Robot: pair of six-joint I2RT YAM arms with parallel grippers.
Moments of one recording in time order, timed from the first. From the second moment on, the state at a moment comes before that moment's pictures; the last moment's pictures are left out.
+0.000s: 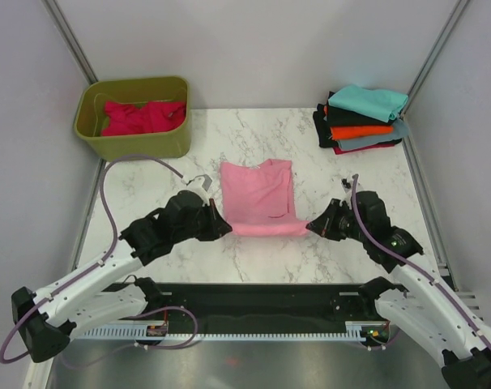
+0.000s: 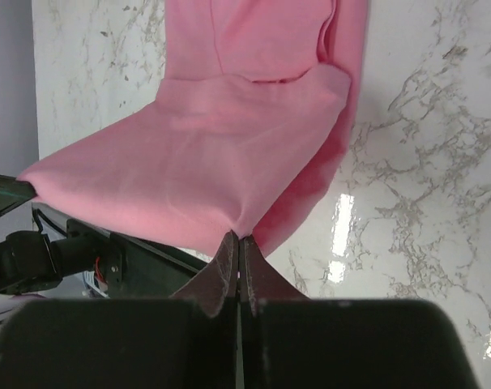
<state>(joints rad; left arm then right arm) -0.83 0.87 0.75 -0.52 -0.02 -0.80 0.45 0.69 0.60 -0.51 -0.25 0.73</state>
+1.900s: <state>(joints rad) -0.19 2.45 2.25 -0.67 0.40 -0.53 0.16 2.10 1.69 -0.35 -0.26 0.46</state>
